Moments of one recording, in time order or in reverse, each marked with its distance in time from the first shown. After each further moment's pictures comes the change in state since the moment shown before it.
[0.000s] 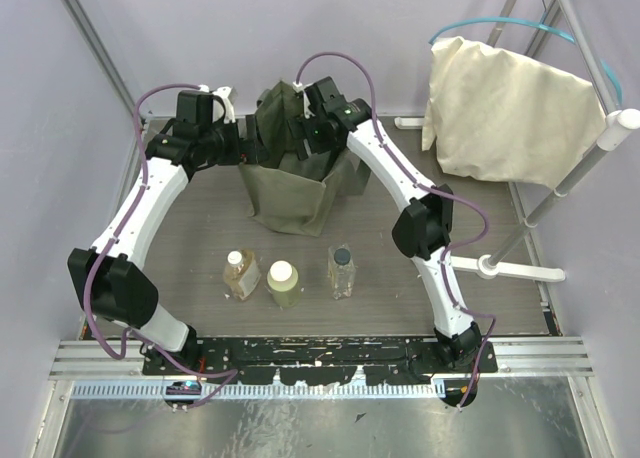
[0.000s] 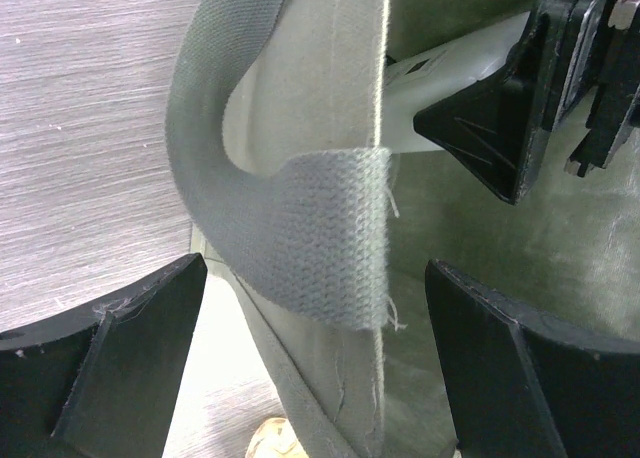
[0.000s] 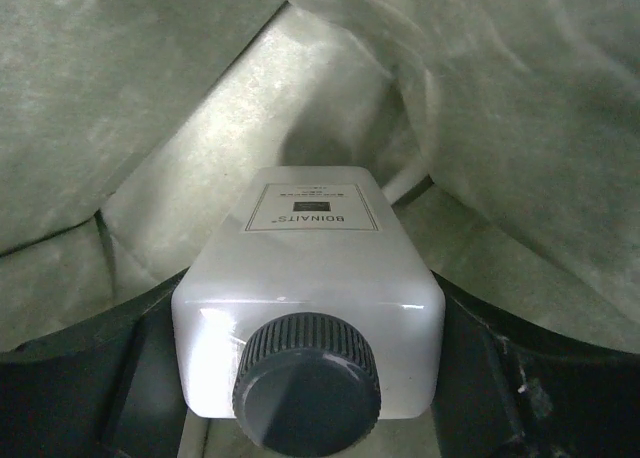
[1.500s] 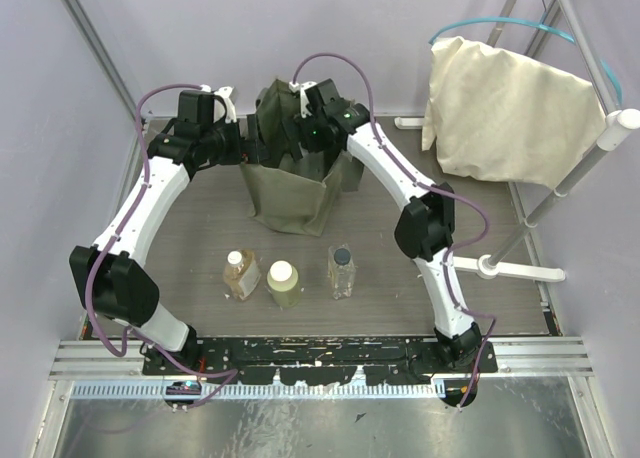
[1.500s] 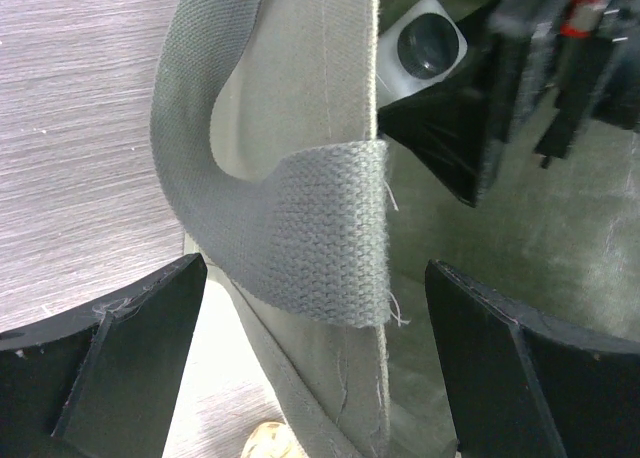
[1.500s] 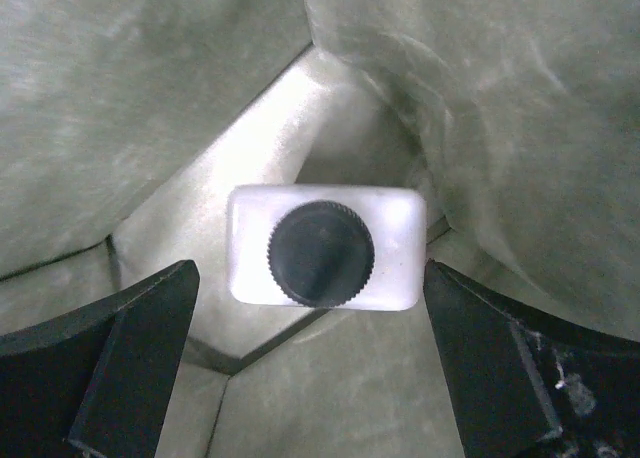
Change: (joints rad) left arm 0.000 0.013 0.000 0.013 0.019 -0.008; right arm 0.001 -0.004 -0.100 0.158 -0.029 -0.056
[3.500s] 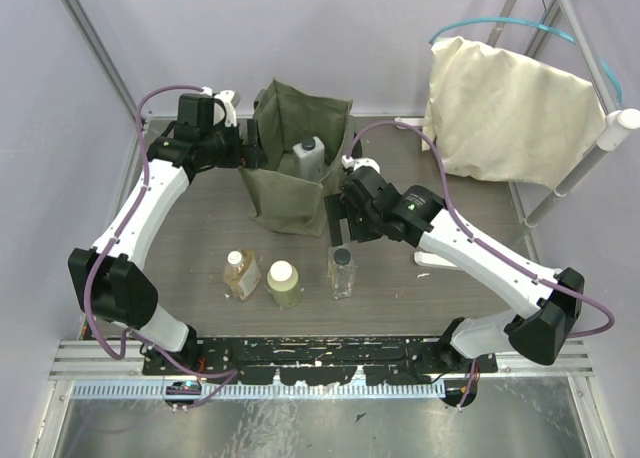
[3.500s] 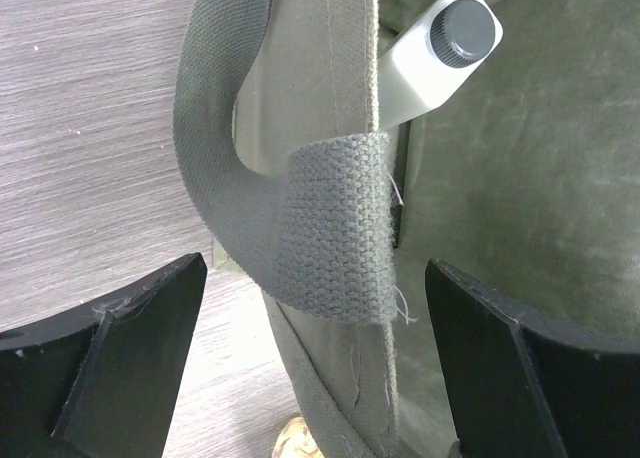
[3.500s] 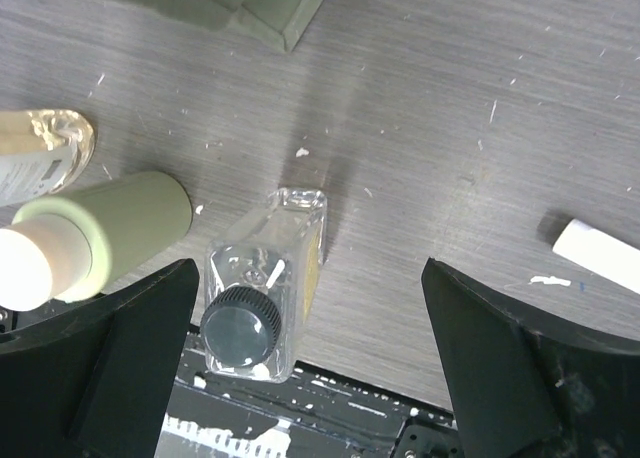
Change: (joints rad) left arm 0.000 -0.017 -0.030 0.001 -0.032 0.074; right arm 0.262 -0.975 -1.015 -0.122 0.255 0.457
